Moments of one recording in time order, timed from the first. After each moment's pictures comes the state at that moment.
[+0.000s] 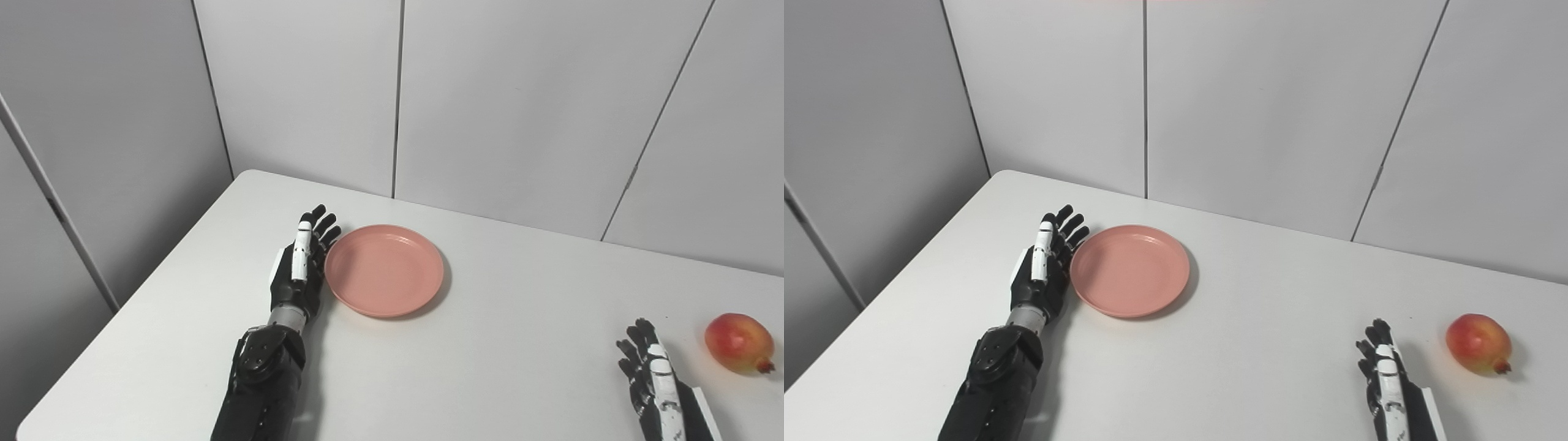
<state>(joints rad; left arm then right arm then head) -0.33 0.08 0.21 0.21 -0.34 0.09 0.04 -0.06 -0.05 0.00 -0.18 0.12 0.20 0.10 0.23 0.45</state>
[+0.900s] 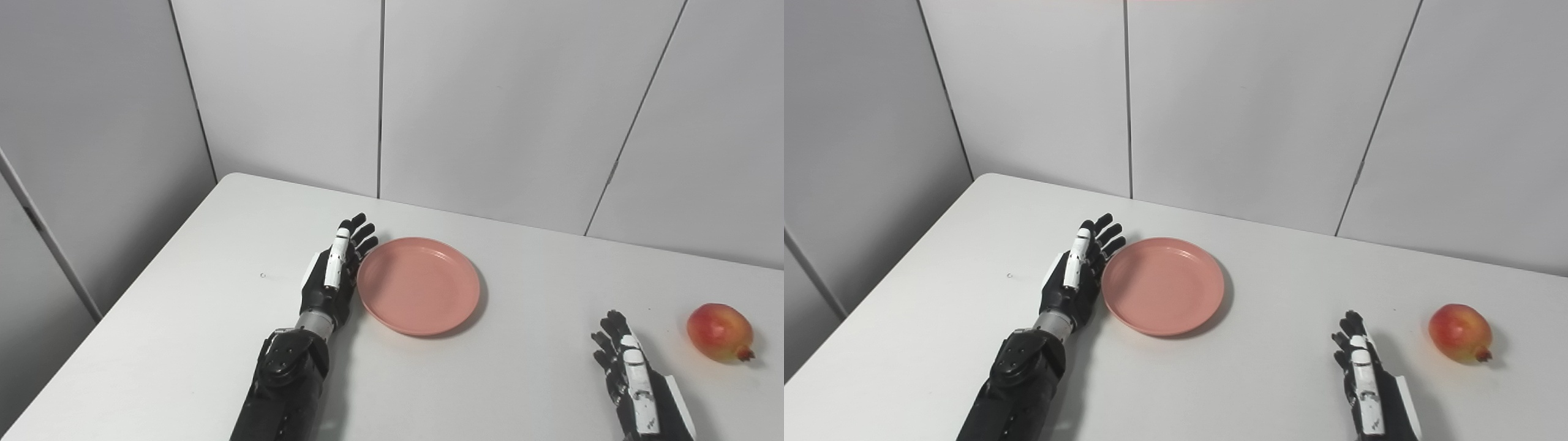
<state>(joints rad) -0.35 0.02 0.10 0.20 -0.29 0.14 0.00 -0.06 -0.02 0.01 -0.18 0.08 0.20 0.10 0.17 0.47</state>
